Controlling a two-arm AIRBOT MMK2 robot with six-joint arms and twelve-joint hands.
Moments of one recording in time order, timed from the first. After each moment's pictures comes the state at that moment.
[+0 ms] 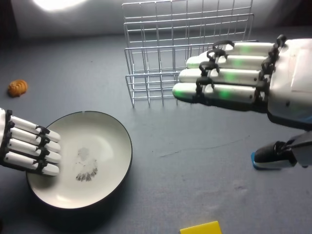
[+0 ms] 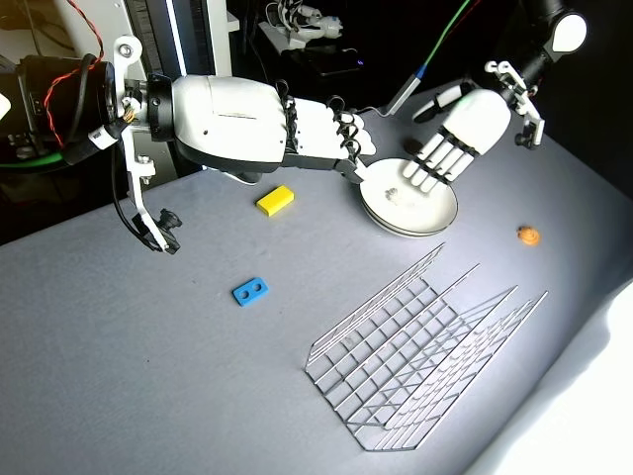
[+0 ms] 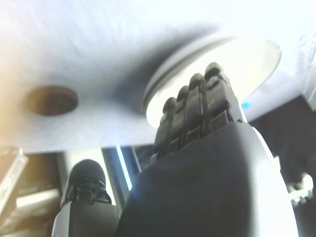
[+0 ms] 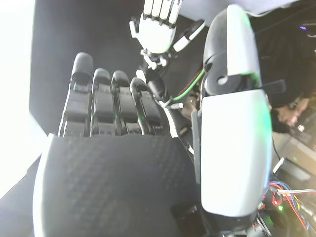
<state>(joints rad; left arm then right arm) 0.89 -0.99 1.70 1.57 -1.26 0.02 -0.62 -0.72 0.77 -0.64 0.62 -0.57</state>
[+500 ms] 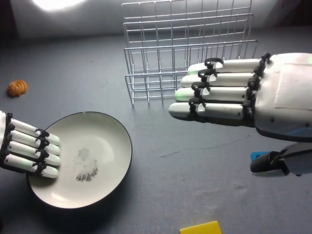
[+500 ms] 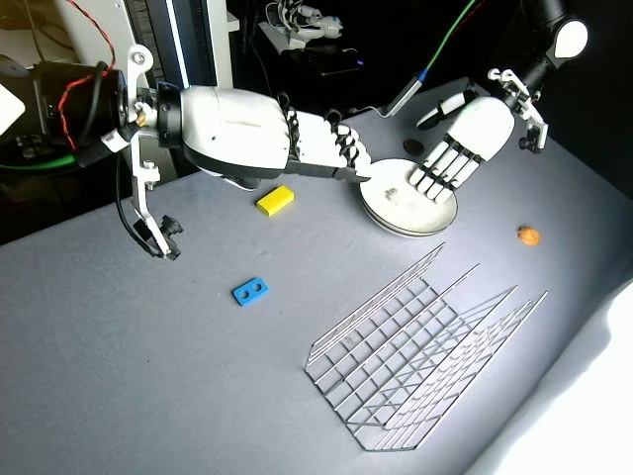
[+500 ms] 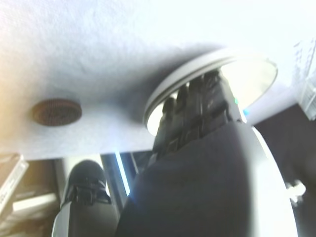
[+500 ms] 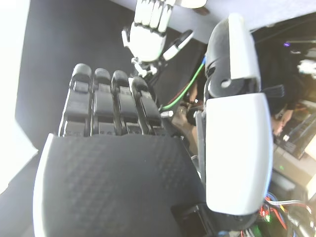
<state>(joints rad) 0.92 -1.02 1.75 1.56 -1.25 0.03 -0.61 -0.76 0.77 -0.67 0.53 -0.64</state>
